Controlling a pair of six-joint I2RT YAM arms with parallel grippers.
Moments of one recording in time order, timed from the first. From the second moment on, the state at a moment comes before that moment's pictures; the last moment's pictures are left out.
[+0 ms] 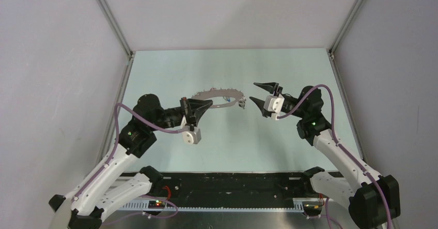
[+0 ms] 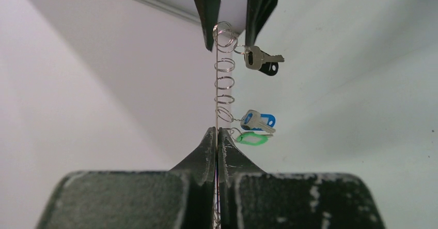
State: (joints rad) left arm -0.62 0.78 0.85 -0.17 0.67 1.15; right arm 0.38 0.99 0.69 0.35 -0.81 -0.82
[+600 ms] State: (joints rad) left arm -0.60 0.79 0.96 -0.16 0.96 1.04; right arm 0.38 0.93 0.70 0.49 -1.11 -0.76
